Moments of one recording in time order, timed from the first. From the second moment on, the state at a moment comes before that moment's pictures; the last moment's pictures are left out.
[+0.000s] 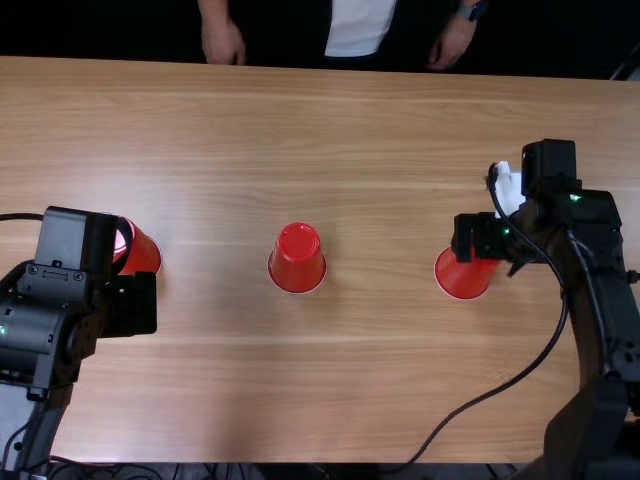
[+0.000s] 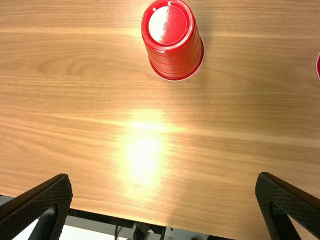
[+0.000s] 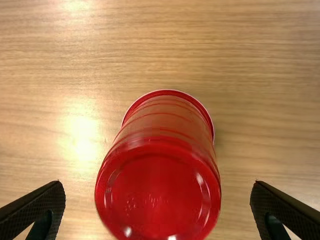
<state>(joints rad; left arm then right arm) -0.14 1.27 1.50 -1.39 -0.26 -0.19 -0.05 1.81 1.51 -1.01 -0.10 -0.10</state>
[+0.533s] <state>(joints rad) -0.14 1.27 1.50 -1.39 -0.26 -0.19 0.00 1.87 1.51 -1.01 -0.10 -0.10</state>
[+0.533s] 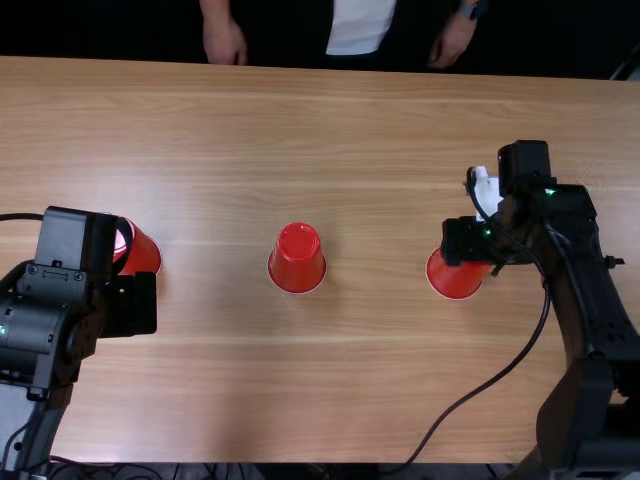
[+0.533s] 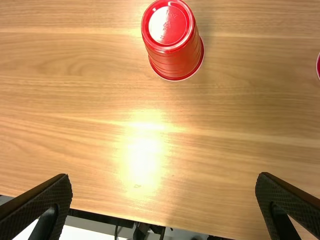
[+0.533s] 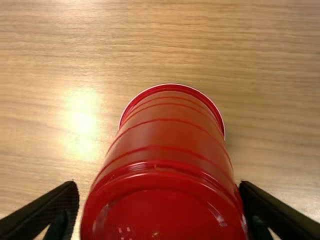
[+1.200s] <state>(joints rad) -0.13 1.27 1.50 -1.39 -0.26 -0.19 0.04 1.77 1.51 -1.01 -0.11 -0.03</state>
